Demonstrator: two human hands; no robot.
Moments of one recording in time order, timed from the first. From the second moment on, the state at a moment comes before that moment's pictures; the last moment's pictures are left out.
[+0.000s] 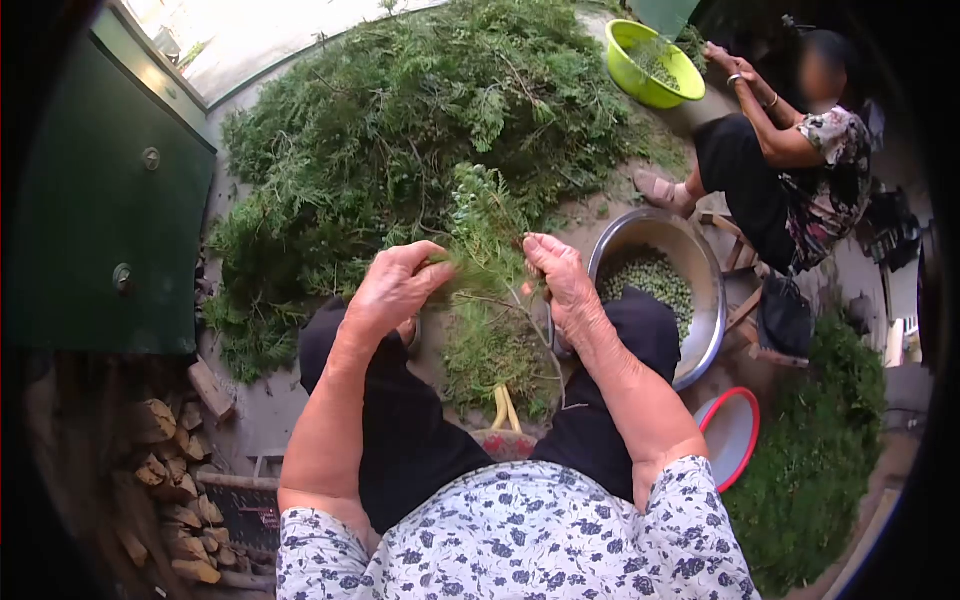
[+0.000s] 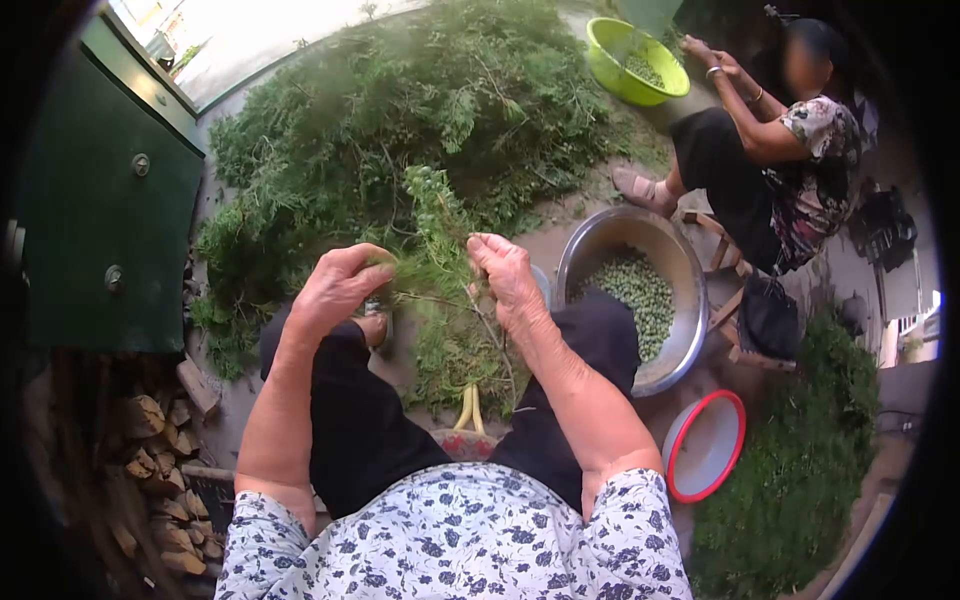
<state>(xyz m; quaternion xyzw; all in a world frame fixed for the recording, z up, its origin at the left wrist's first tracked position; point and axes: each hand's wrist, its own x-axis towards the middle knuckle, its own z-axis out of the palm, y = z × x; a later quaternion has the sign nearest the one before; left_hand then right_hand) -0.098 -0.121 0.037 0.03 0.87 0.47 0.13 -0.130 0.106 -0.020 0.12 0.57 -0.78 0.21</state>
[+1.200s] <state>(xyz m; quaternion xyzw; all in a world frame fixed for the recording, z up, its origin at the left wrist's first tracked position) -0.220 -0.053 -0.006 -0.14 0.44 0.89 0.05 -0.240 0.084 -0.010 0.14 0.48 -0.86 0.06</state>
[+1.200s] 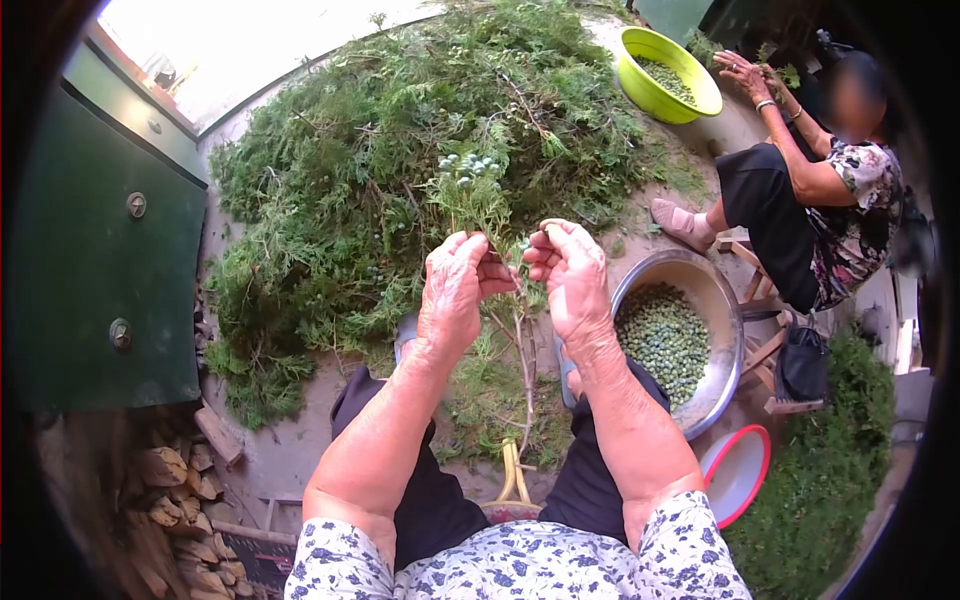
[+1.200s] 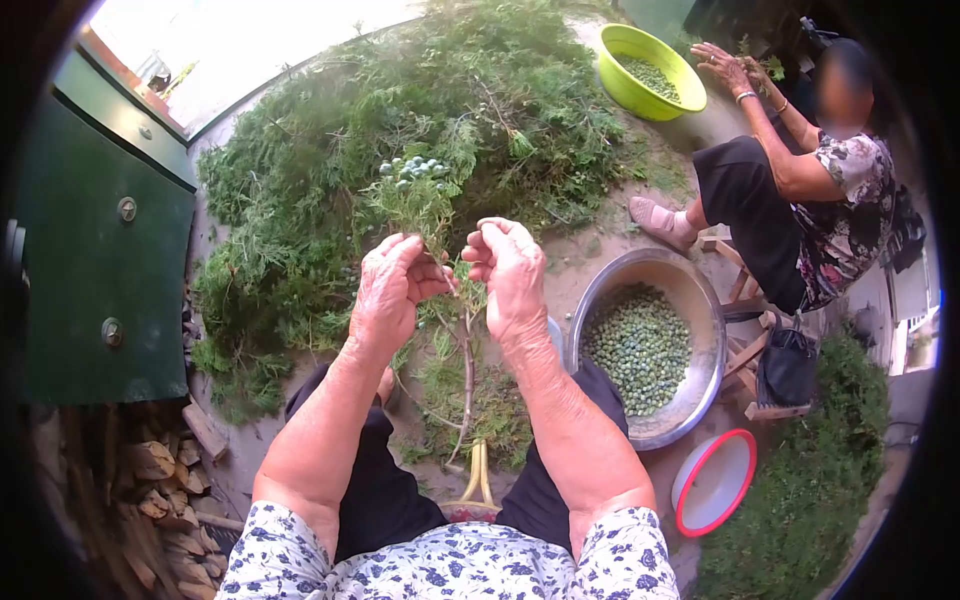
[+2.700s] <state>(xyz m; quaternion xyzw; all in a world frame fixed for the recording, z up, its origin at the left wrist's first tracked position) -0.220 -0.051 0.018 -0.09 0.47 0.87 0.11 -0.244 0.067 0.009 0.04 0.69 -0.72 -0.02</state>
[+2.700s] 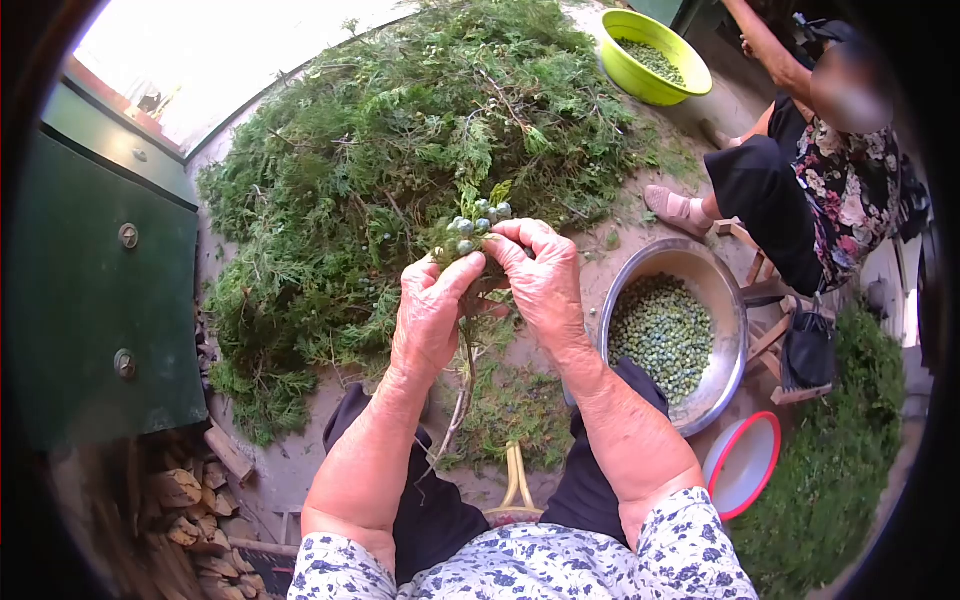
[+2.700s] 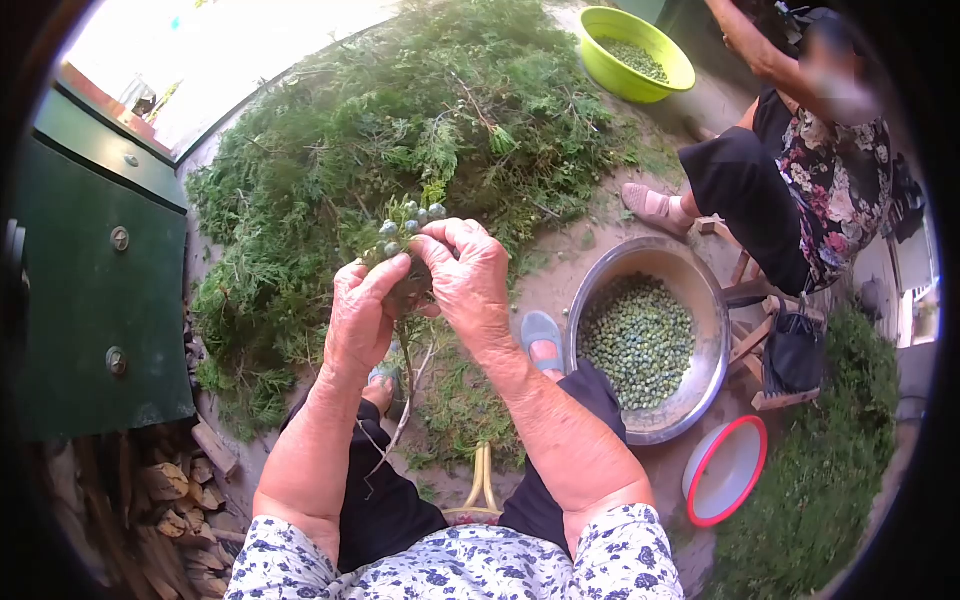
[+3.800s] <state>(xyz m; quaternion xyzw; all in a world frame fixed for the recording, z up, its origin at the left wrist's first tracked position) -0.219 -0.049 0.034 -0.11 0.48 0.86 0.15 -0.253 0.093 0.016 0.05 0.57 -0.81 0.12</state>
